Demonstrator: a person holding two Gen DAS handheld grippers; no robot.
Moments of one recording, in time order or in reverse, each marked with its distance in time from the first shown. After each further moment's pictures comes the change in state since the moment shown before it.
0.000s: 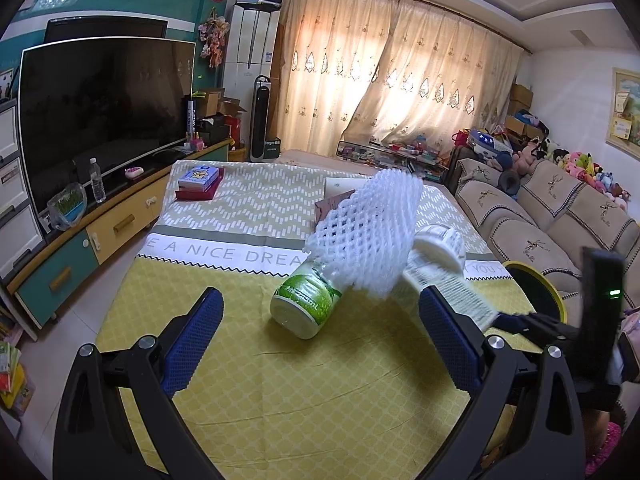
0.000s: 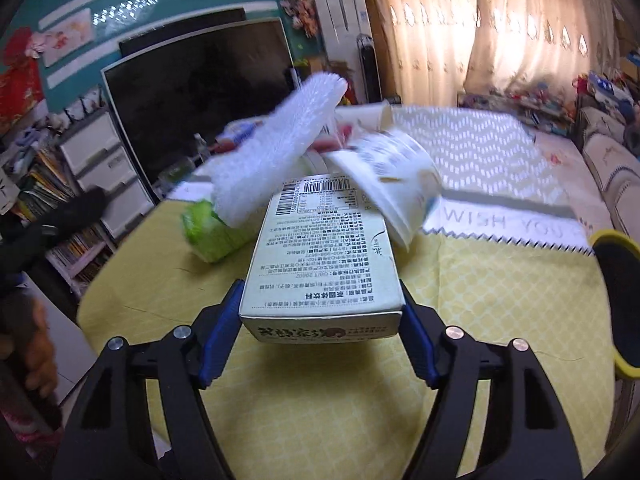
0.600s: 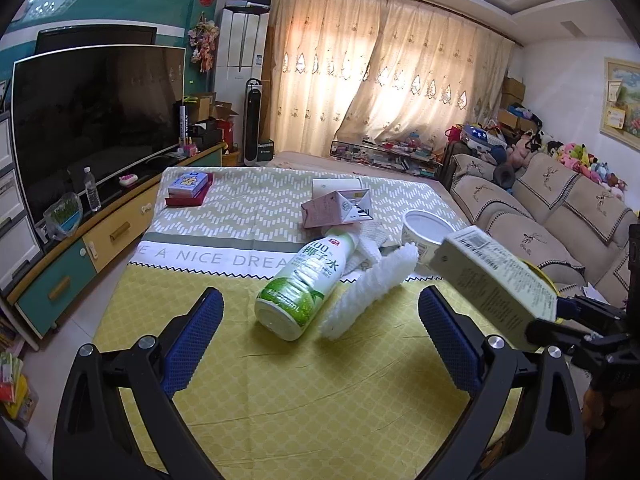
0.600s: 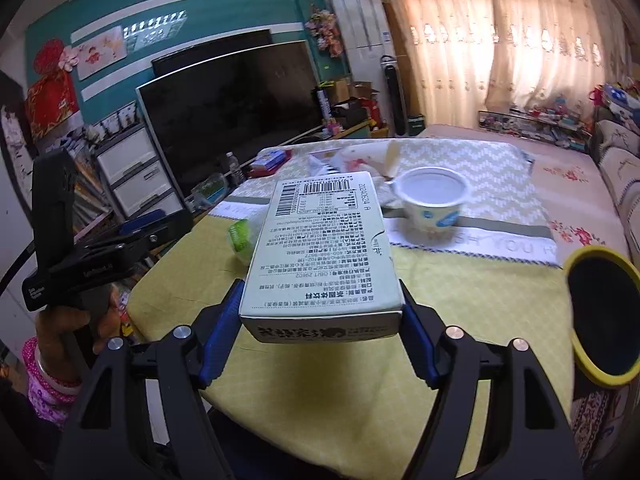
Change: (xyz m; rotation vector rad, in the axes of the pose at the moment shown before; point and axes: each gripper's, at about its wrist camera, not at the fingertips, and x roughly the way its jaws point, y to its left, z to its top) left arm 0.000 -0.018 0.000 0.038 -0.004 -0.011; right arm -0.074 -0.023 0.002 -0.010 -0.053 0.094
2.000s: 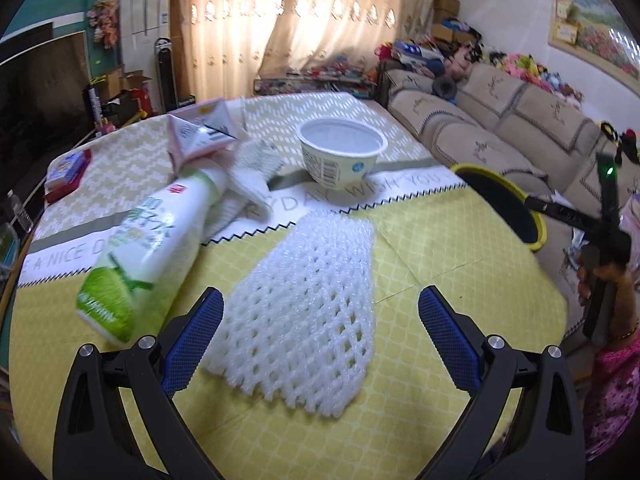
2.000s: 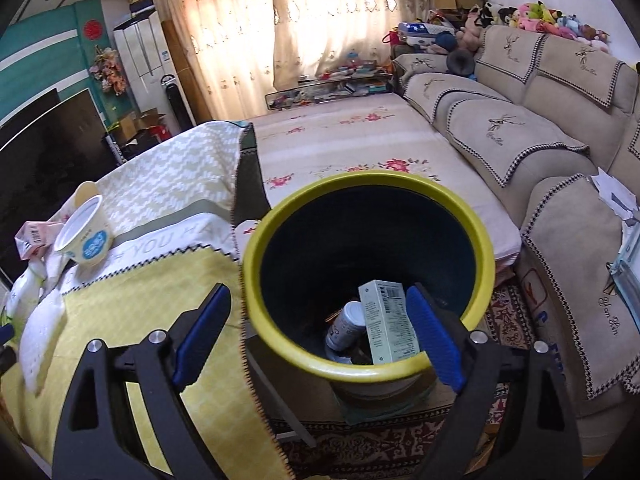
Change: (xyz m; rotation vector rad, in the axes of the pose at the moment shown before) left arm 0.112 -0.087 -0.018 0.232 0.261 -0.195; right arm -0.030 -0.231 -0.047 0.415 -0.029 -0.594
